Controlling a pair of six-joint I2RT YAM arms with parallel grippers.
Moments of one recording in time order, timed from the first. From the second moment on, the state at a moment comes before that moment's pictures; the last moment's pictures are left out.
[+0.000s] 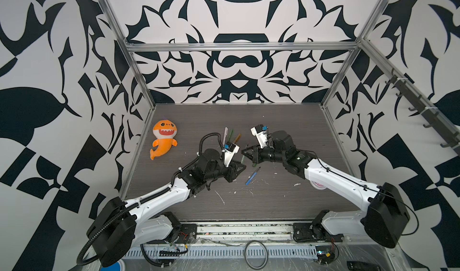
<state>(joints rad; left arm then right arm) -0.79 1.16 0.60 0.15 0.35 -0.32 0.68 1.31 0.90 -0.07 -0.43 0.55</state>
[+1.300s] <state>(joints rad) -0.79 1.09 0.40 0.37 0.27 -0.36 0.49 1.37 0.89 -0.37 -0.16 0.57</state>
